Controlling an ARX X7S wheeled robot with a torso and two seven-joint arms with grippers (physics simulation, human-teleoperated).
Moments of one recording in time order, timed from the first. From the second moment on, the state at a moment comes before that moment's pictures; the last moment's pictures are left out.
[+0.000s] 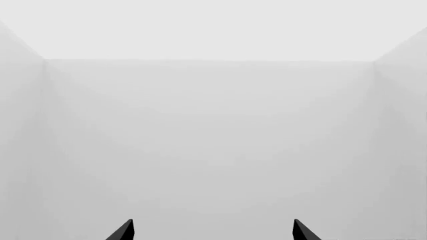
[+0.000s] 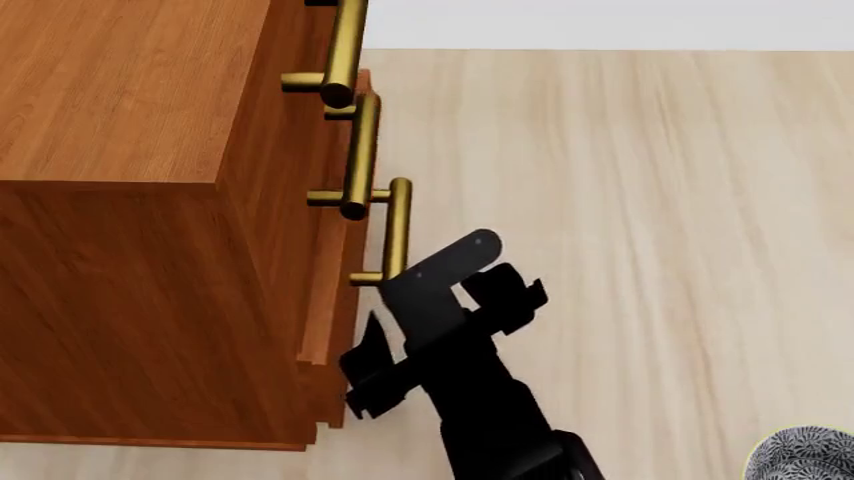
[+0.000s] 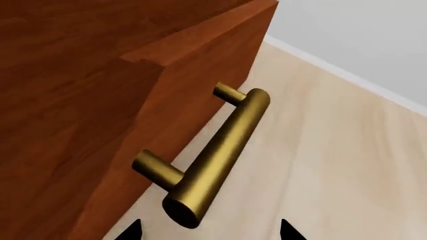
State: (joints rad) left arm -1.10 -0.37 0.03 0.75 -0.68 -0.94 -0.38; right arm 0.90 0.05 -0.58 0.86 0.12 0.13 -0.08
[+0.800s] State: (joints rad) left arm -1.10 -0.36 0.06 0.74 -0.69 -0.92 -0.39; right arm 0.99 0.13 -1.11 0.85 0.64 0.02 0.07
